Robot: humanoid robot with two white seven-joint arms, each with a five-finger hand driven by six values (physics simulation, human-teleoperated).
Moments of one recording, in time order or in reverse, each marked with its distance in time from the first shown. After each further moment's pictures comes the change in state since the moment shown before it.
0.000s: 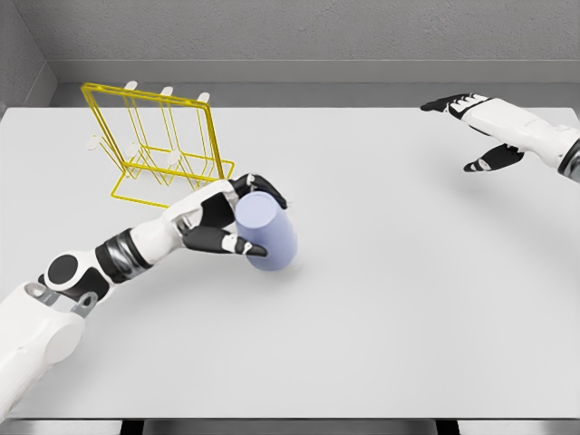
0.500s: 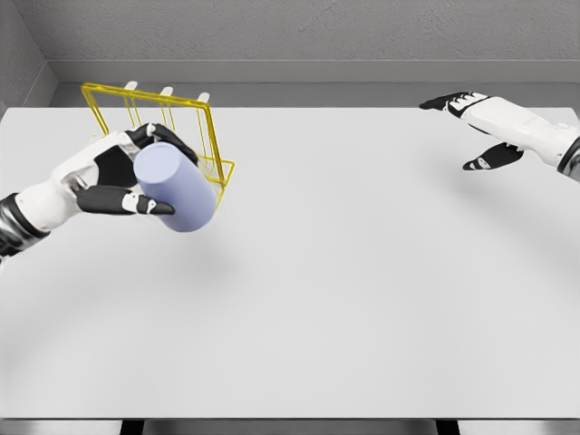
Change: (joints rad) left arm -0.014 0.297 0.112 -0.101 0.211 0.001 0.000; right arm -0.003 0.001 0.000 -0.003 0.001 0.000 -0.002
